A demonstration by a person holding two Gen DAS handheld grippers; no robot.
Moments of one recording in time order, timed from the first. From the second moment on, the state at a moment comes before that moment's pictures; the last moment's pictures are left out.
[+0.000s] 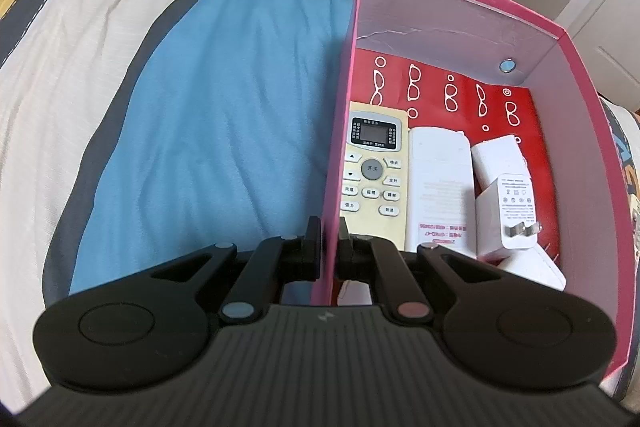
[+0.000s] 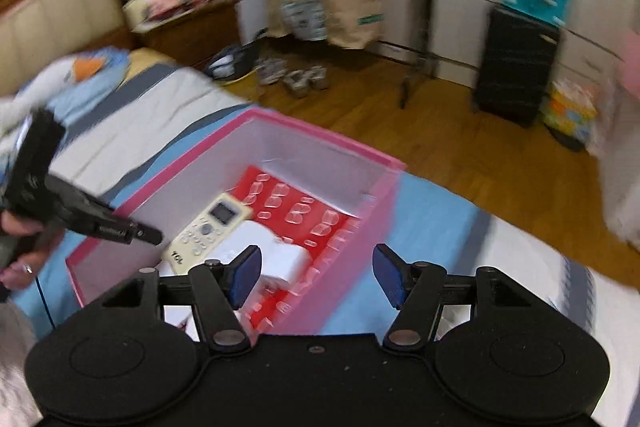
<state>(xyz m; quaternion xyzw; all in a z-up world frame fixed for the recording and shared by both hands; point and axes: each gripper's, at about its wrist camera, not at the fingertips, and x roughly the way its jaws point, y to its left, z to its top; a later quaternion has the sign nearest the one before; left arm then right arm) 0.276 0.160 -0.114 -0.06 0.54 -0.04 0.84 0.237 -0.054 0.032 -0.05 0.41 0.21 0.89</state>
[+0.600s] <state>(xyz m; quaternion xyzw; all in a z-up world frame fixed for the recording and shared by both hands) 0.277 0.152 -0.113 -0.04 0.54 -0.03 0.84 0.185 -0.236 -0.040 0.18 0.52 0.04 0.84</state>
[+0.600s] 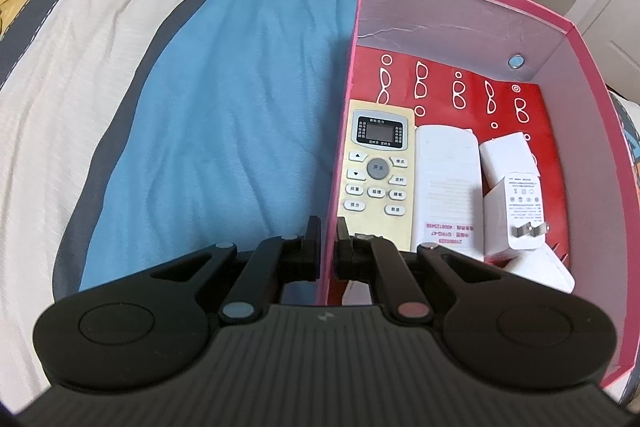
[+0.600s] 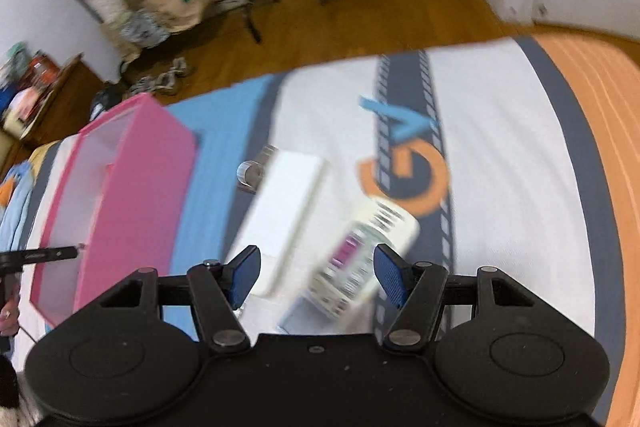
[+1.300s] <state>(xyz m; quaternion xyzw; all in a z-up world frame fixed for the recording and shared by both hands) 0.276 0.146 -0.112 -0.03 0.54 -0.01 0.84 0.202 -0.247 -0.115 0.28 0.56 -0.03 0.78</state>
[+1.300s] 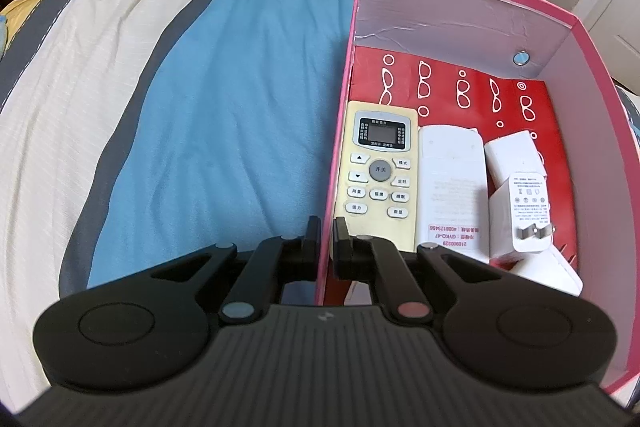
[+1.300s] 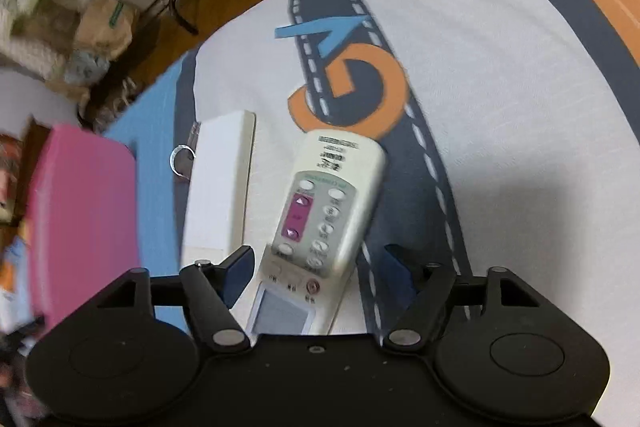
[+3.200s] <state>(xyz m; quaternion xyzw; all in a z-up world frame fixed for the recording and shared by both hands) 0.274 0.172 -0.112 -0.11 0.54 -0.05 0.83 0.143 -0.003 0.061 -0.03 0.34 0.24 0.91</state>
